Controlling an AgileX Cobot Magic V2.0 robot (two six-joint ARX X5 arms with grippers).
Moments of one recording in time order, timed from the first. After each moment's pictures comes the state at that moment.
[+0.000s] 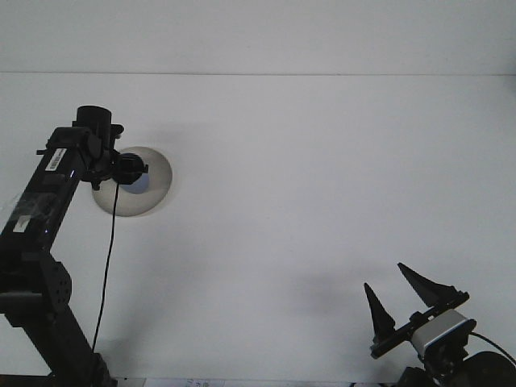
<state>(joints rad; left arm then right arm) 0.03 1.91 1.73 -0.89 -0.08 0.08 0.89 0.10 0.61 -0.58 0.37 0.02</state>
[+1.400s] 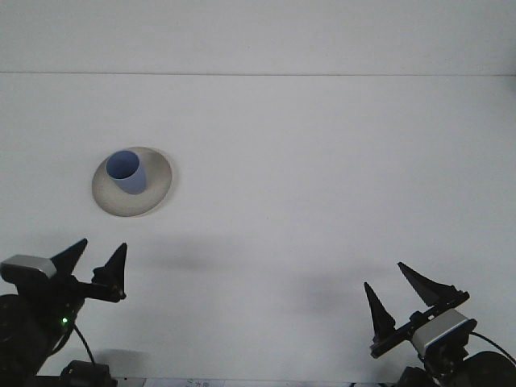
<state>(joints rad) -0.12 0.39 0.85 -0.61 0.15 -0.23 0.89 0.10 0.61 -0.56 0.37 0.02</state>
